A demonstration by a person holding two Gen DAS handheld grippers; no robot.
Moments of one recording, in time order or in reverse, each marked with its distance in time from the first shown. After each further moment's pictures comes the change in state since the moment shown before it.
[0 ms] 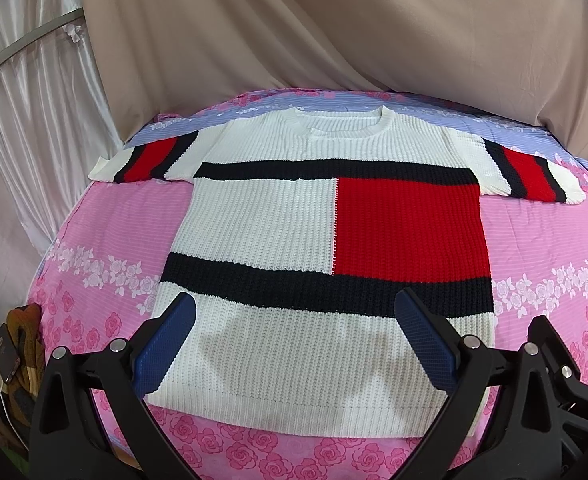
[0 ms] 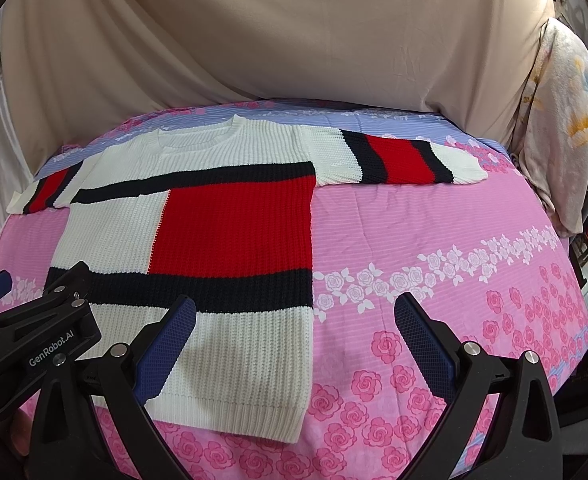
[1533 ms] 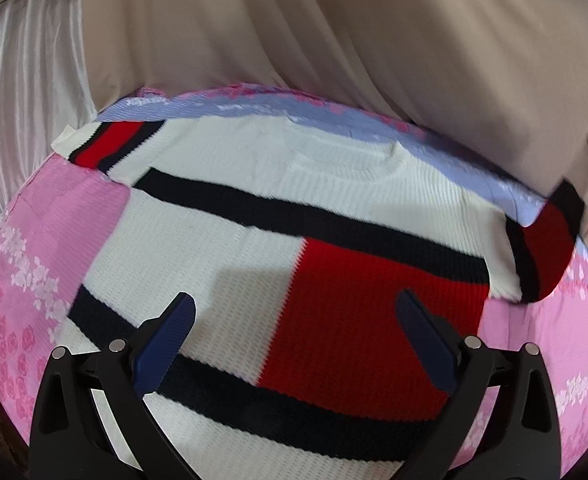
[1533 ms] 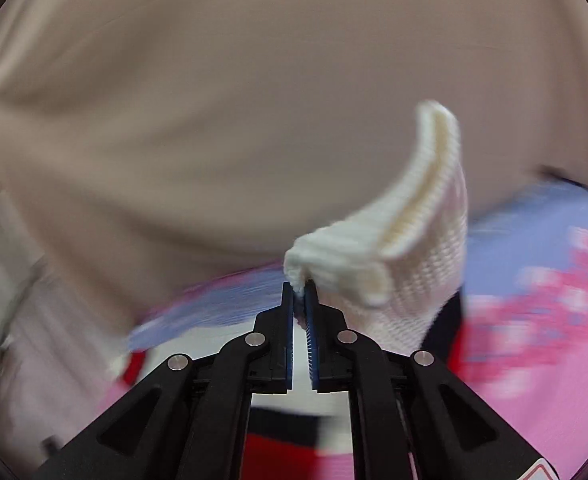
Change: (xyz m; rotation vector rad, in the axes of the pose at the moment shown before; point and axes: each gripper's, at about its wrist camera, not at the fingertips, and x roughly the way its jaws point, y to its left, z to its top) left arm 0.096 -0.022 0.083 -0.246 0.000 -0.056; right arm 0.168 -0.124 0.290 0.193 -0.191 0.706
